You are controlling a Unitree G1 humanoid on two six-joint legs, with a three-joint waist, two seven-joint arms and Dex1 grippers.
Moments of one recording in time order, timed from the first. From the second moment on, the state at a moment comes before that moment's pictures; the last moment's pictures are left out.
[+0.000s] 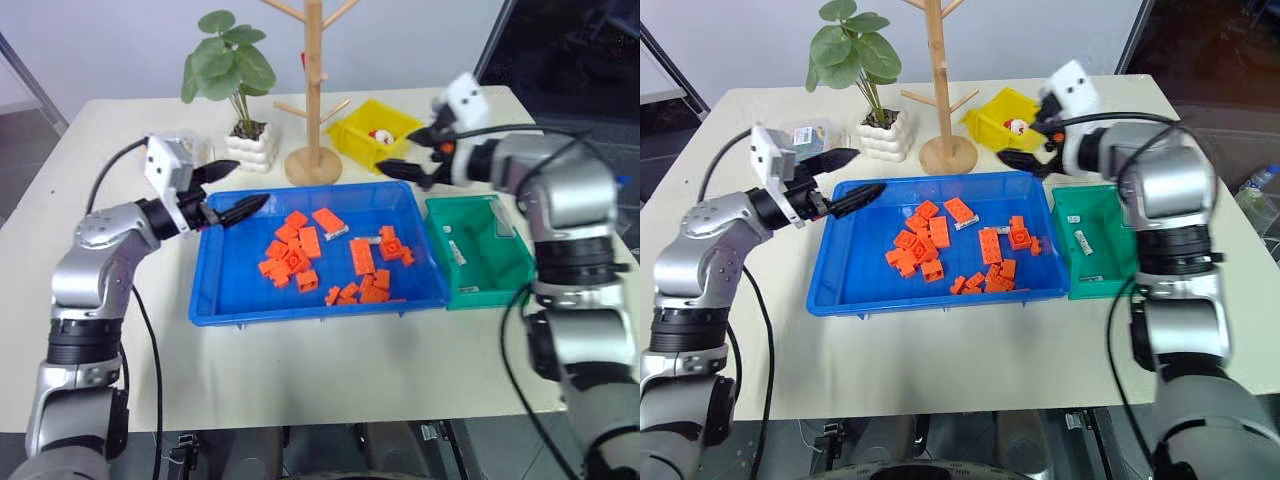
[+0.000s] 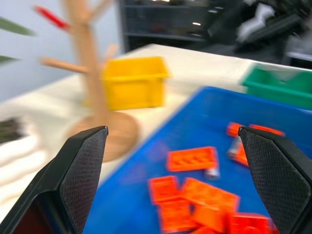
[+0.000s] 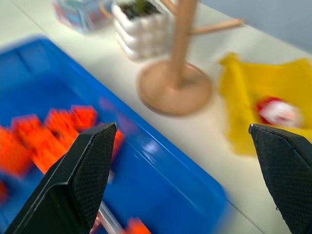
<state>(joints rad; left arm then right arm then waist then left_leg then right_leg) -0.51 0.63 0.16 -0.01 -0.52 0.40 -0.86 -0.98 -0.50 0.01 0.15 0.20 0.91 0.81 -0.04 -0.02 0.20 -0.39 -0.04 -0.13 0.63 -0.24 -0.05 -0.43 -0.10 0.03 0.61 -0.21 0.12</state>
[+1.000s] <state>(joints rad) -0.23 0.67 0.27 -0.36 -0.69 0.58 -0.73 -0.92 -0.25 0.23 0.40 0.14 0.73 0.69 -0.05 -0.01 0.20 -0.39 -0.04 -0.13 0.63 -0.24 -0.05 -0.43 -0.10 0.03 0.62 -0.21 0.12</state>
